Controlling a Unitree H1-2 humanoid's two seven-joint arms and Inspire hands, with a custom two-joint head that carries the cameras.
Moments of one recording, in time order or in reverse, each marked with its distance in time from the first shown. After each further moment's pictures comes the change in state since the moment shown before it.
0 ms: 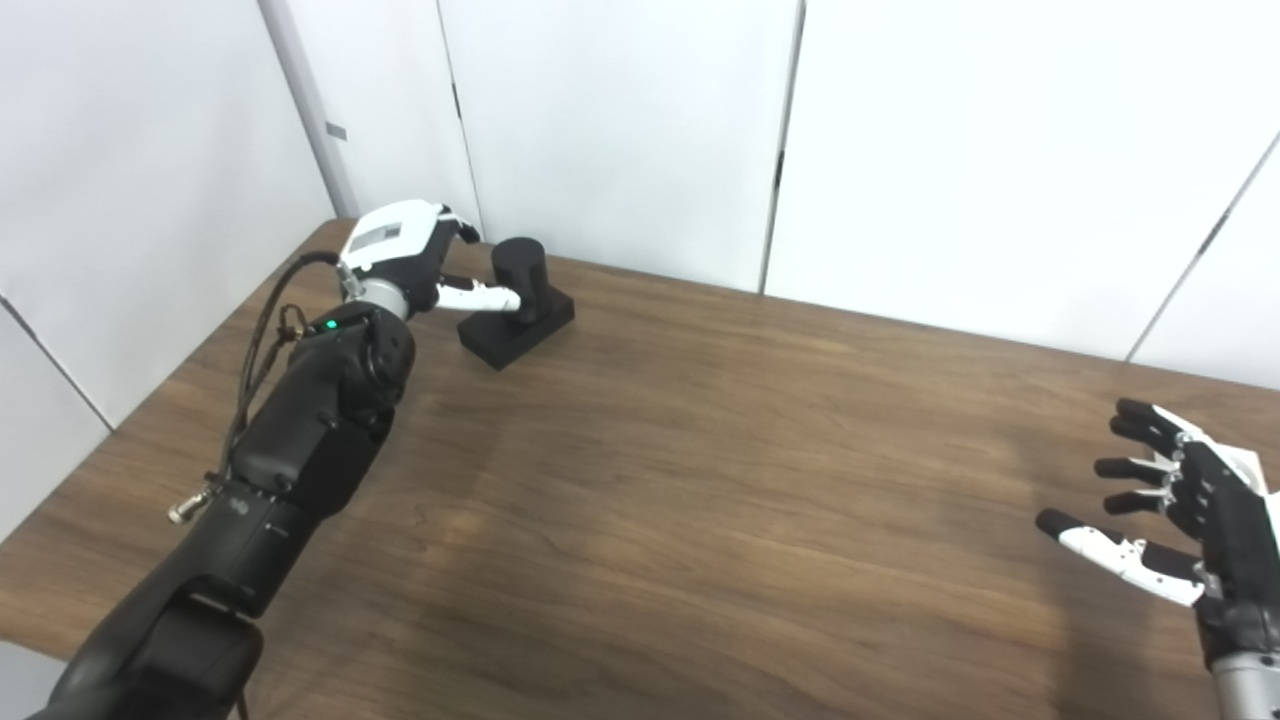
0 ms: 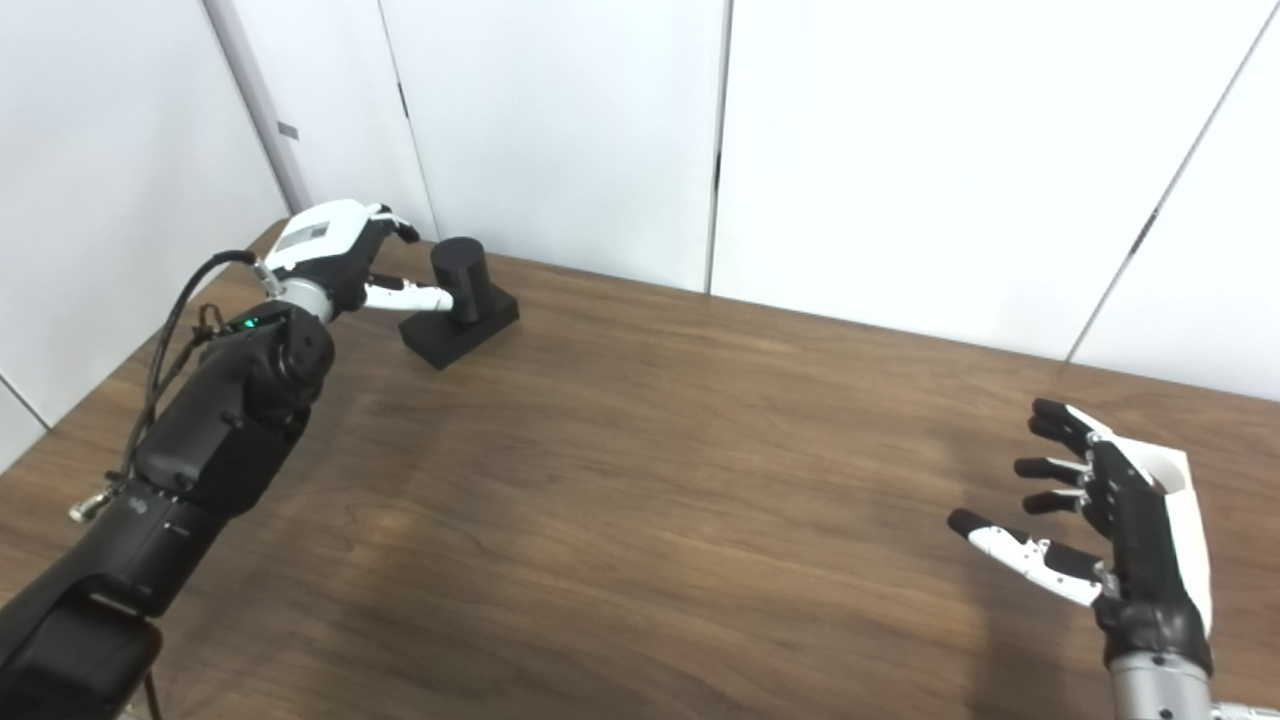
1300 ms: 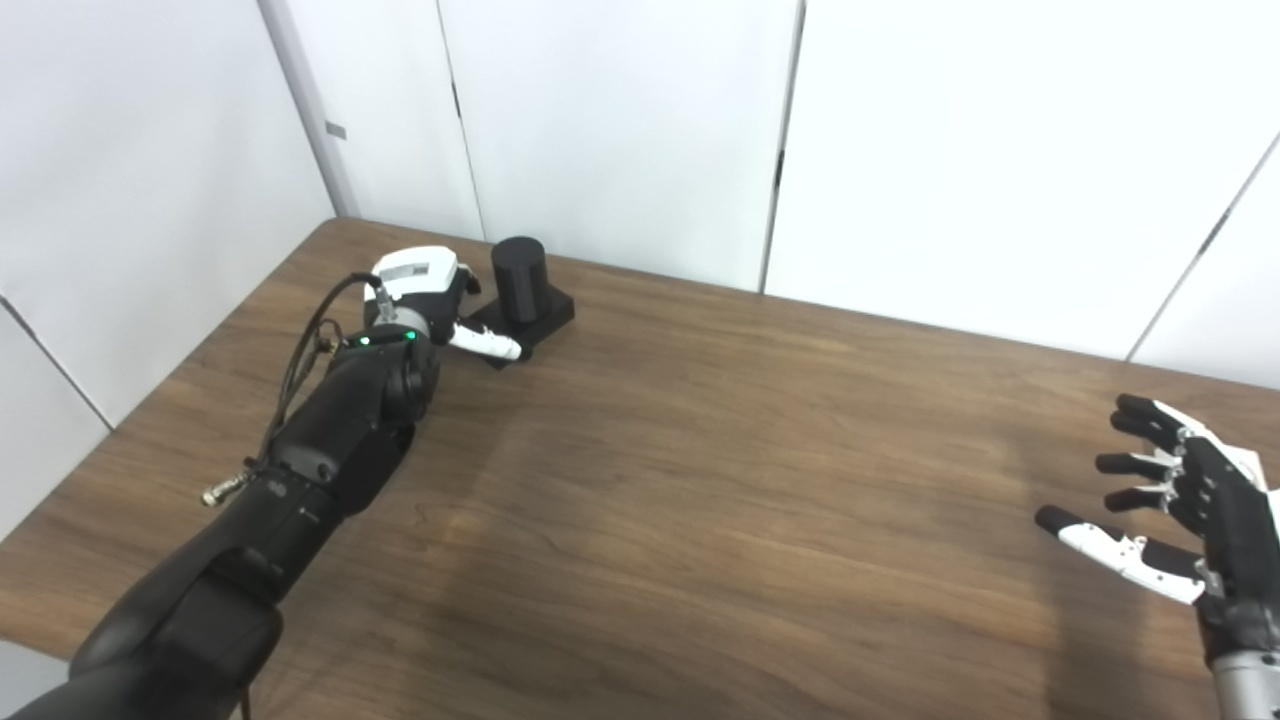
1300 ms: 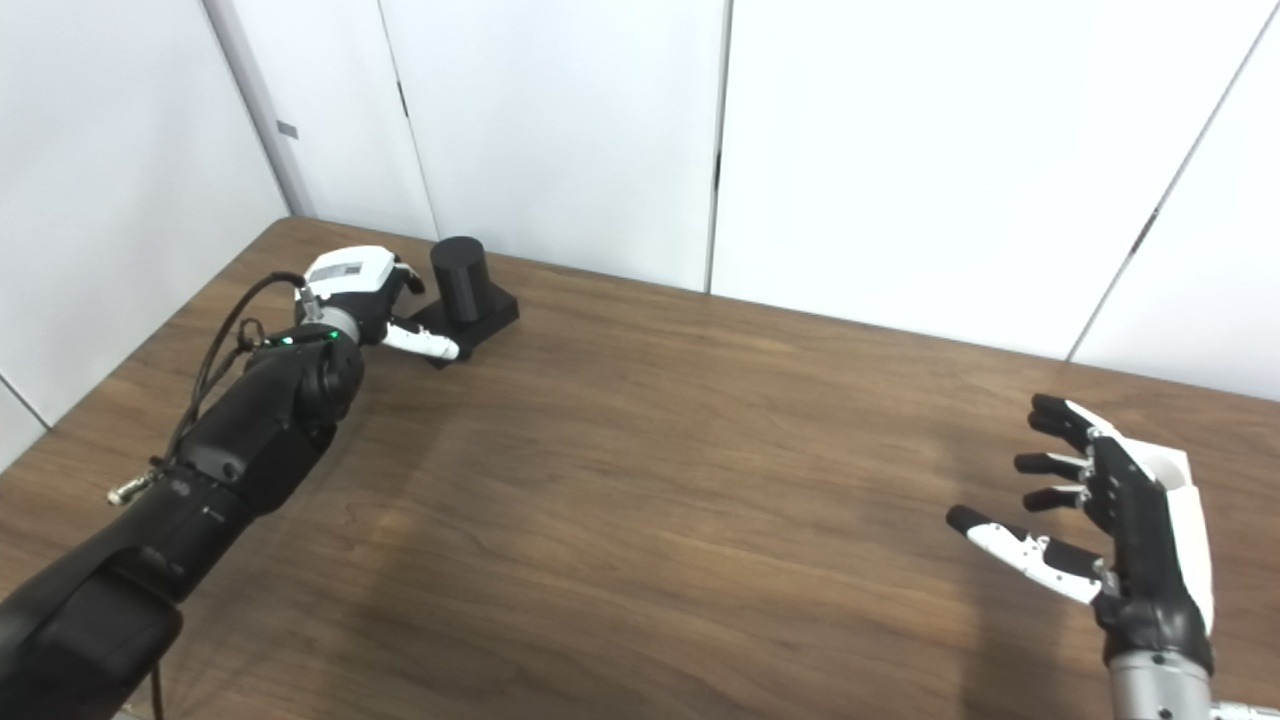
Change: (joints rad) left arm -0.064 -0.009 -0.137 0.232 0.063 0.000 0.014; right arm 0.004 0.009 0.001 -0.026 -0.017 0.002 0.000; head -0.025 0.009
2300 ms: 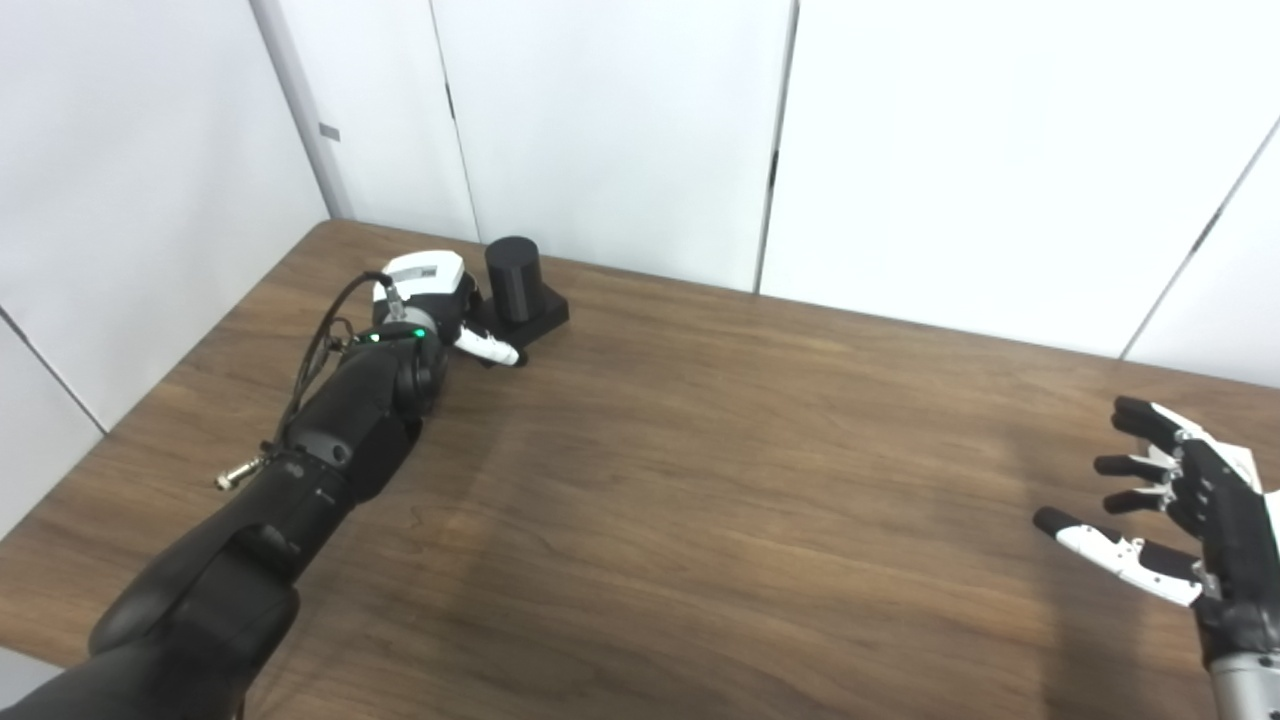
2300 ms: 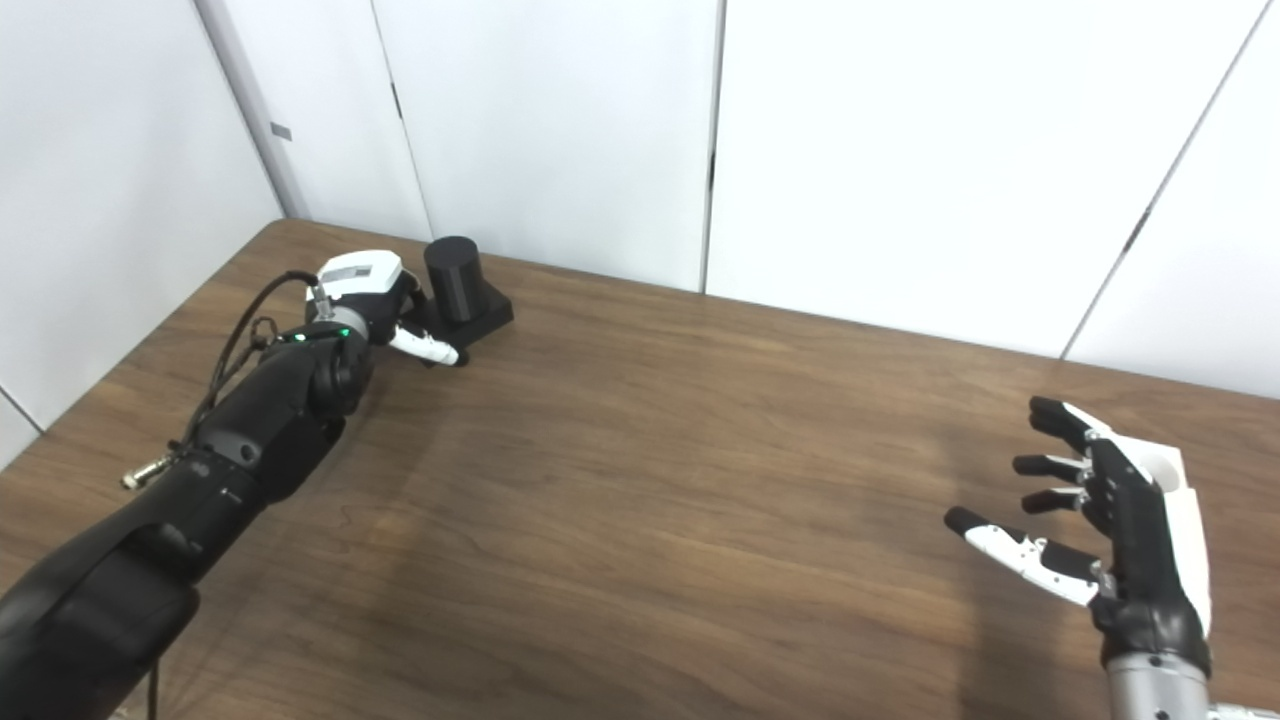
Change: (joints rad) left arm -0.059 -0.015 -0.055 0.128 -0.032 -0.048 0.041; right arm 0.009 0.004 -0.008 -0.010 -0.011 0.002 -0.001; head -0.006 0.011
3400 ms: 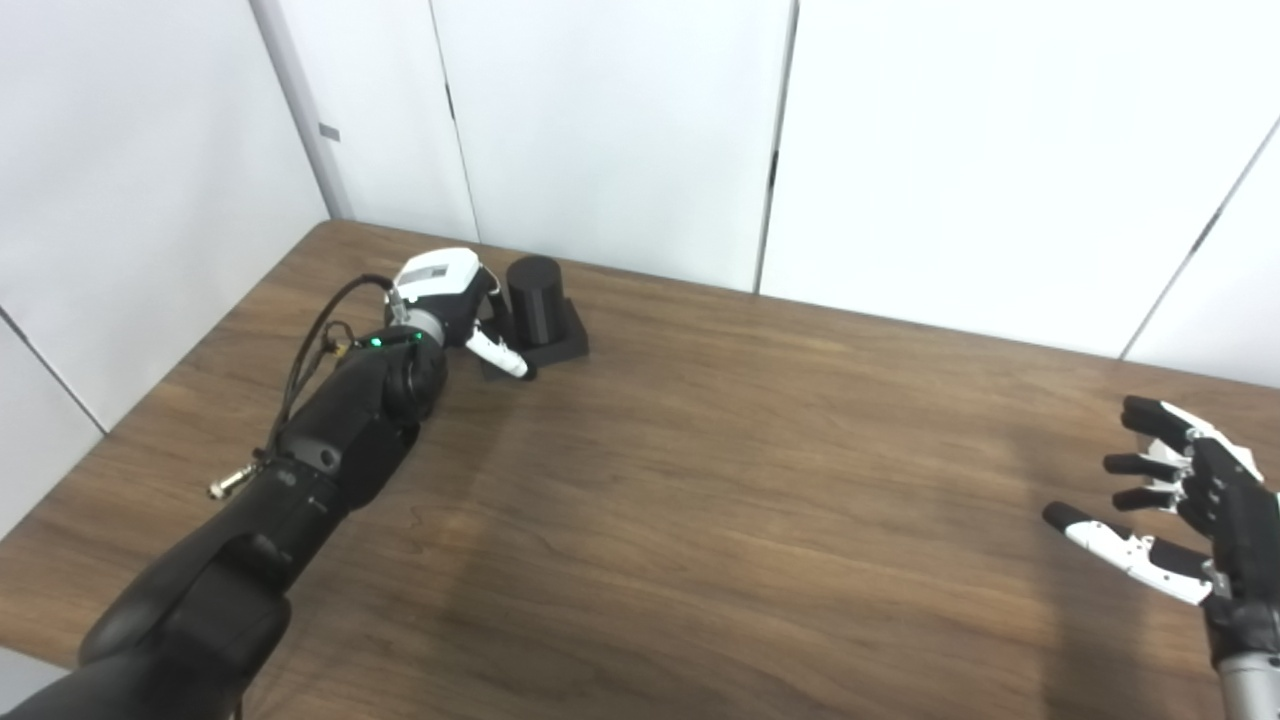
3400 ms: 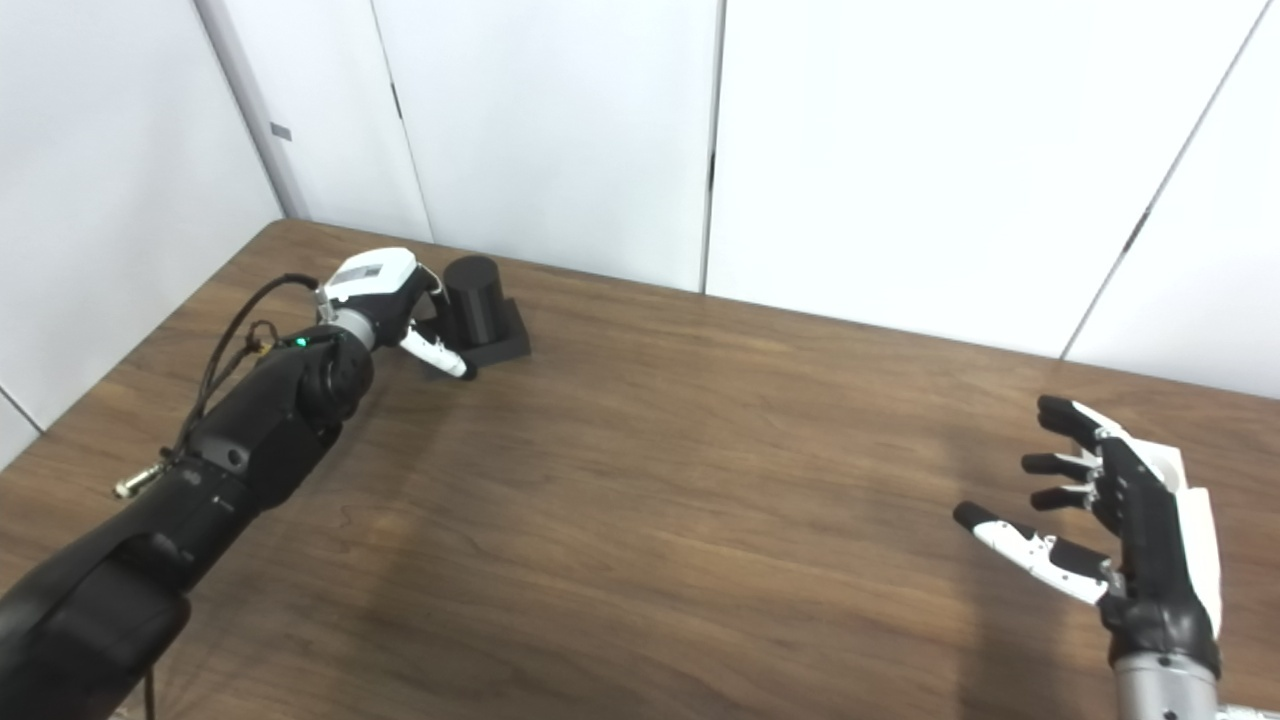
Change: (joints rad) left arm 0.038 0.004 0.022 -0.051 -0.116 -0.113 0.039; right arm 0.000 0.004 -0.012 -0.017 0.001 0.017 0.000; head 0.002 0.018
